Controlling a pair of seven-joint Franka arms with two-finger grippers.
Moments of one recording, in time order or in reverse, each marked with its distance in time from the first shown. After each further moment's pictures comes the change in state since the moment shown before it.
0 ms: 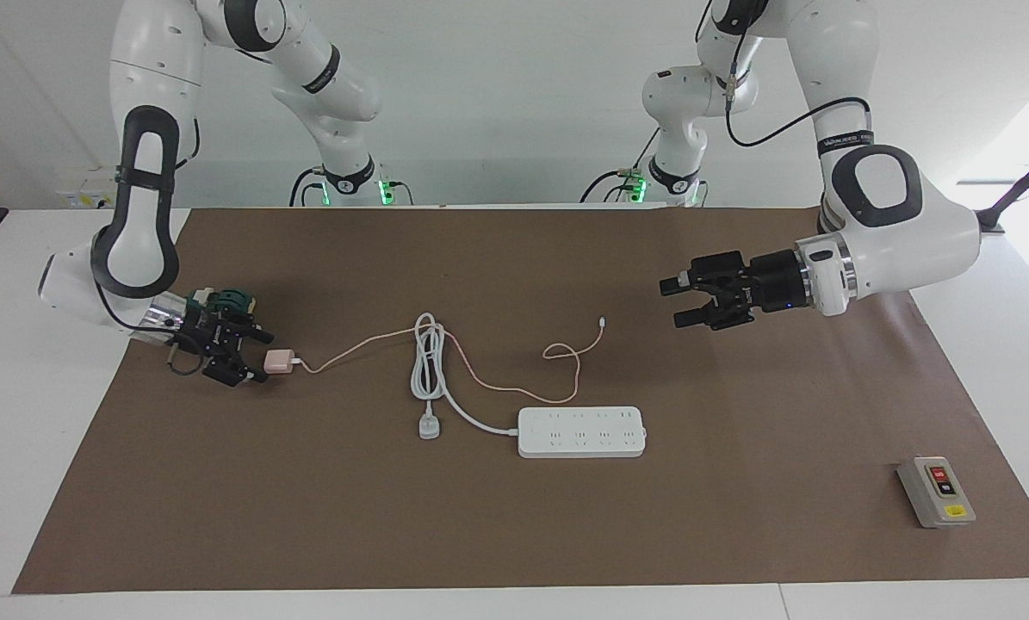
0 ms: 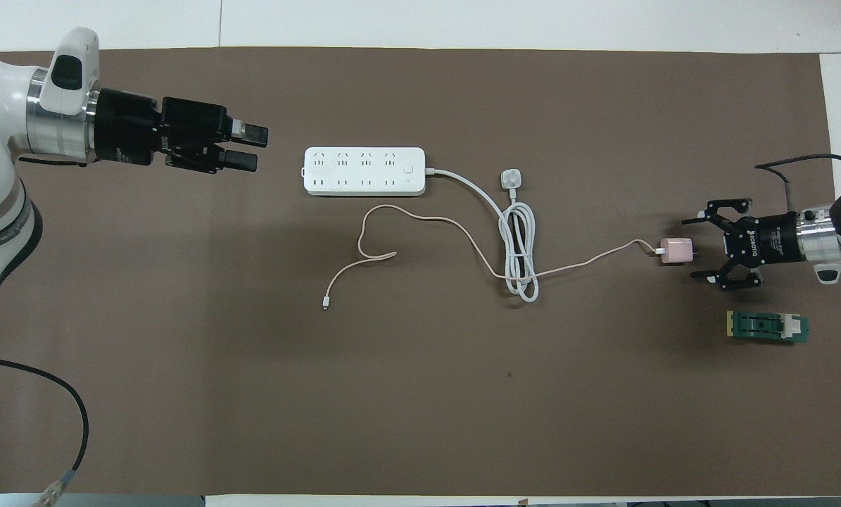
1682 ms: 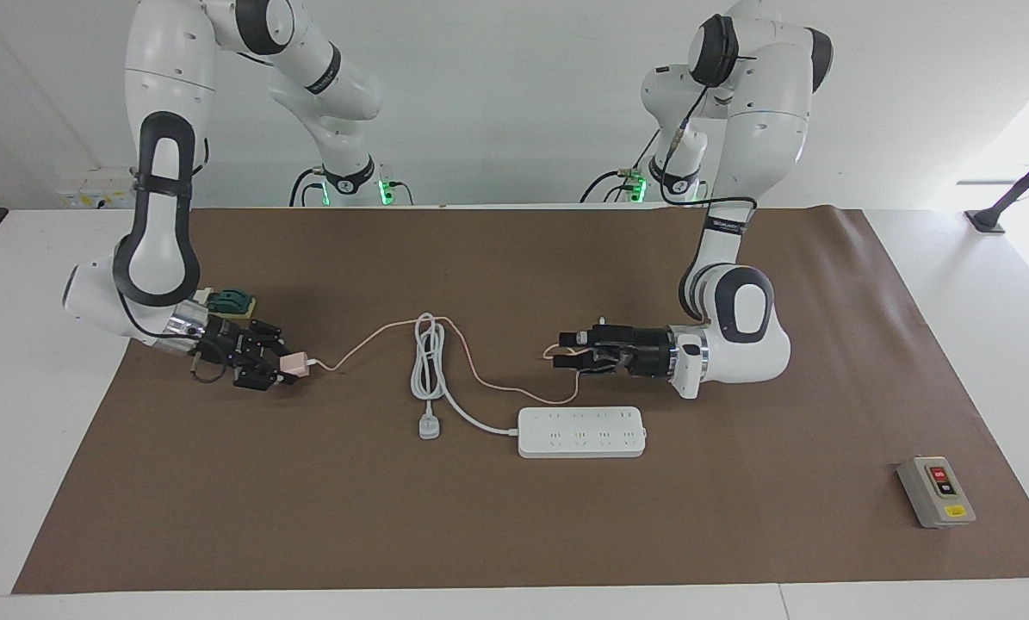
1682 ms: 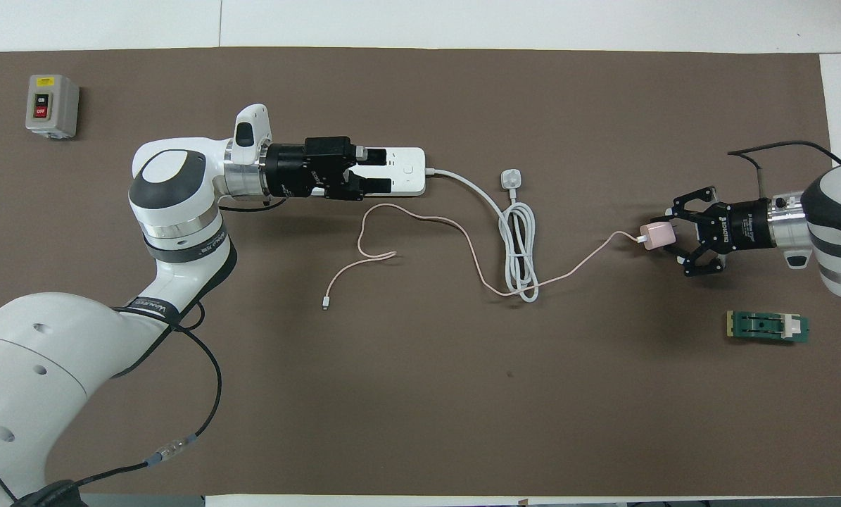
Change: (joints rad) left arm -0.185 0.280 -0.003 -0.080 -0.491 0.039 0.290; right arm 0.097 -0.018 0.011 0.022 0.079 0.010 0.011
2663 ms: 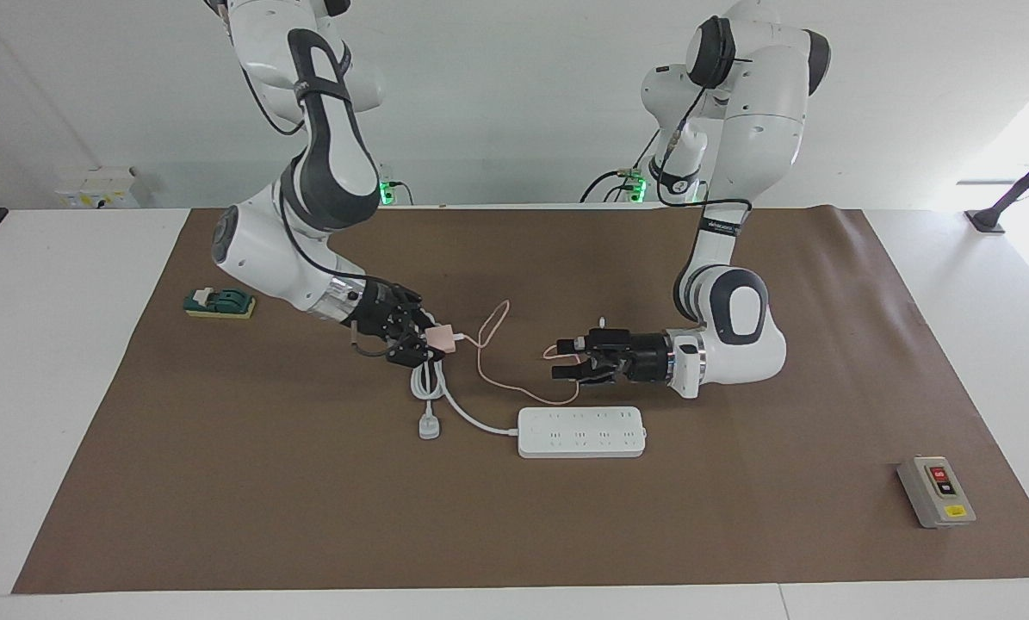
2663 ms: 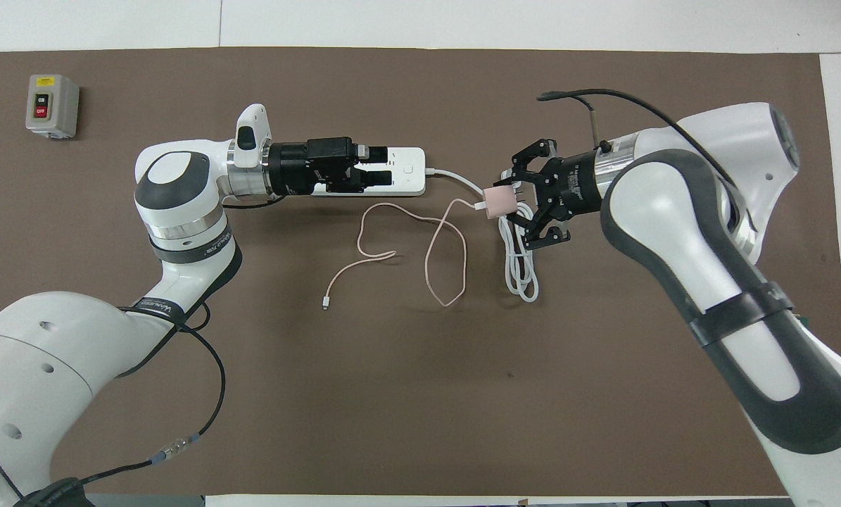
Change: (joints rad) left arm -0.006 0.005 0.006 0.000 -0.018 0.044 0.087; right arm 0.507 -0.119 0.008 0.105 0.002 0.184 0.628
